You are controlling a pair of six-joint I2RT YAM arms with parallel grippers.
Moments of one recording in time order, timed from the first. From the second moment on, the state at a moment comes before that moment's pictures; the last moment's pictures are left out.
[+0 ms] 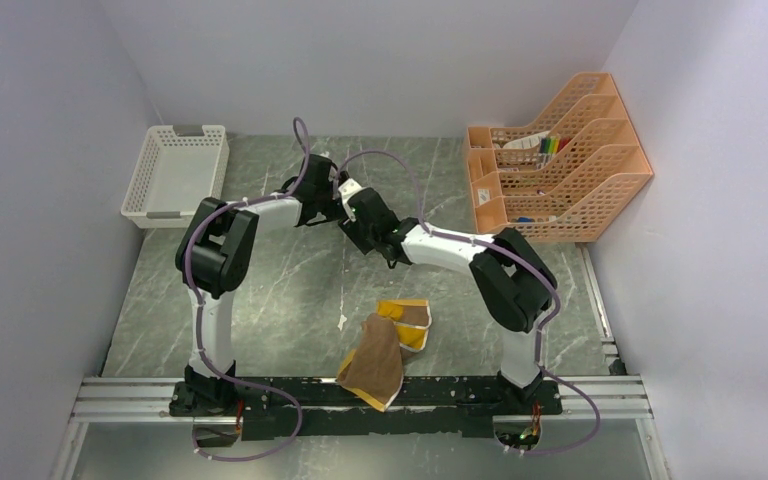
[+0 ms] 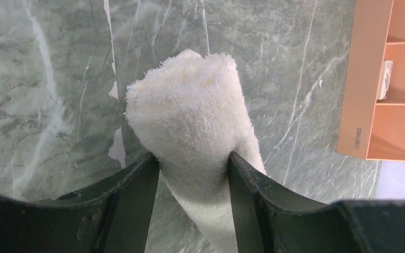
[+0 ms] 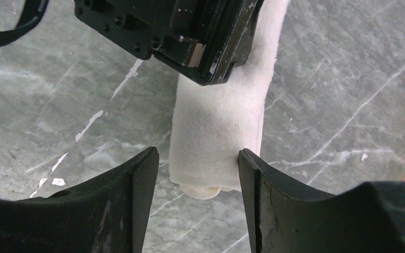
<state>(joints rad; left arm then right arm) -0.44 2.08 1.32 0.07 0.21 -0.71 0.79 1.91 1.25 -0.08 0.29 -0.15</state>
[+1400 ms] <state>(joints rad) -0.38 1.95 1.22 0.10 0.22 -0.69 0.76 1.95 1.20 0.02 0.33 -0.10</state>
